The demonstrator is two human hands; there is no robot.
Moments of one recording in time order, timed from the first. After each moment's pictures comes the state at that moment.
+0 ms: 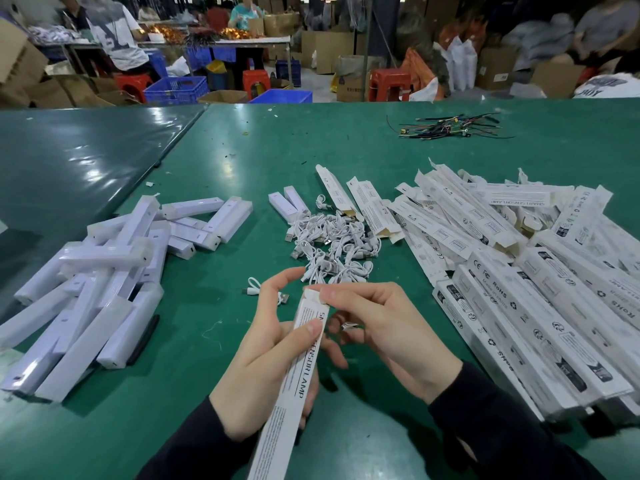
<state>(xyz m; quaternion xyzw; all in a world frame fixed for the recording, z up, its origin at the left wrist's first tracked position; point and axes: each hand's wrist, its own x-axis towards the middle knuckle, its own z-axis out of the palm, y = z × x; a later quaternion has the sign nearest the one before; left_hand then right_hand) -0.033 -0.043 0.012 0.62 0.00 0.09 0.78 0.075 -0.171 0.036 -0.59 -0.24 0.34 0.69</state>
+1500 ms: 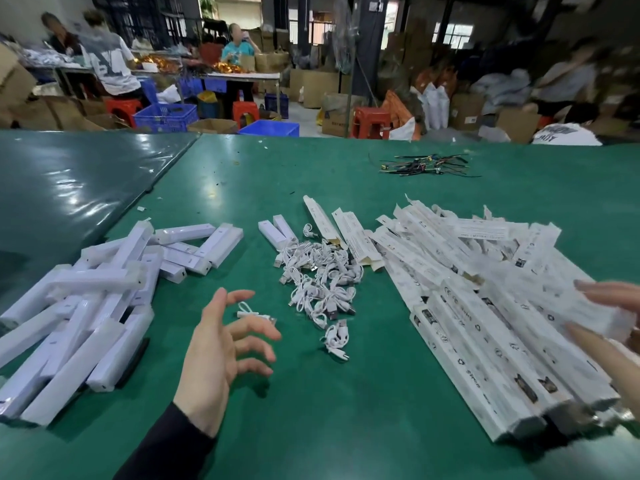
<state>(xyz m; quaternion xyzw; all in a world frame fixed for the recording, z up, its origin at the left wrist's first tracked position) -0.029 -0.021 0.027 0.56 0.19 0.23 0.77 0.115 -0.361 0.080 -0.85 -0.23 -0.15 0.45</state>
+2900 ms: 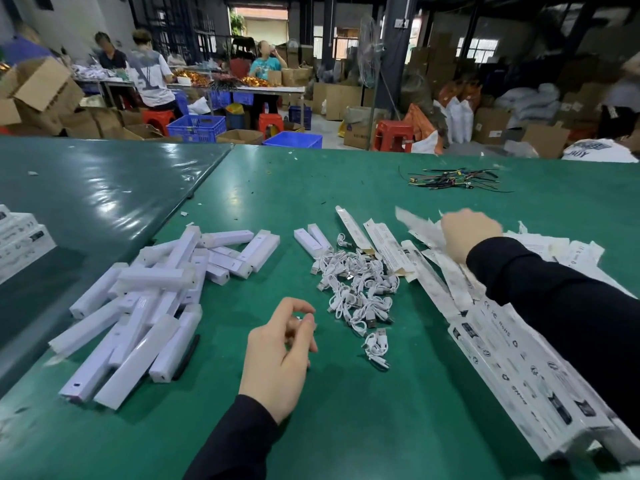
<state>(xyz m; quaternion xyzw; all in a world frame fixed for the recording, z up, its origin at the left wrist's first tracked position) -0.024 -0.018 -0.001 0.77 0.16 0.34 0.52 0.235 -0.164 0.115 -0.96 -0.23 -0.09 -0.13</state>
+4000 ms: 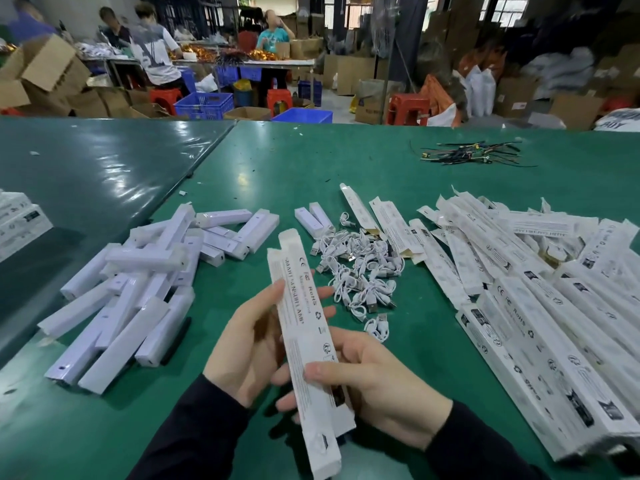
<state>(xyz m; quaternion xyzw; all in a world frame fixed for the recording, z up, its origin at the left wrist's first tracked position) -0.028 -0.009 0.023 0.45 0.14 0.13 0.87 0.042 -0.154 0.028 -0.46 -0.30 0.54 0.64</state>
